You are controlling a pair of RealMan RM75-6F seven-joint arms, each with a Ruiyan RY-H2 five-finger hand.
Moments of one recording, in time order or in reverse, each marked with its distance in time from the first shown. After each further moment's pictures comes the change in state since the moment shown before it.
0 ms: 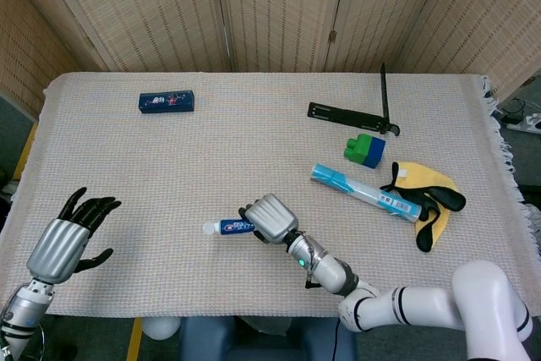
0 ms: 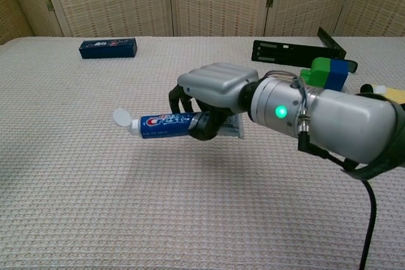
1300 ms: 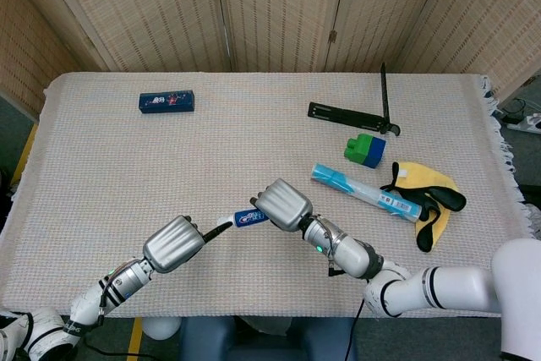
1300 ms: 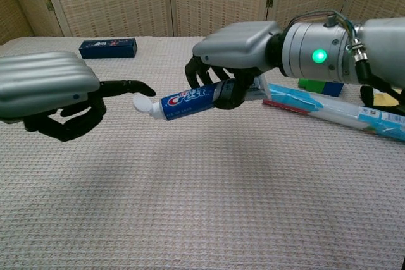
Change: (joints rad) left arm -0.350 -0.155 -0.001 -0.061 -0.016 -0.432 0.316; right arm 0.116 0.262 -0.068 -0.163 0.046 -0.041 -0.027
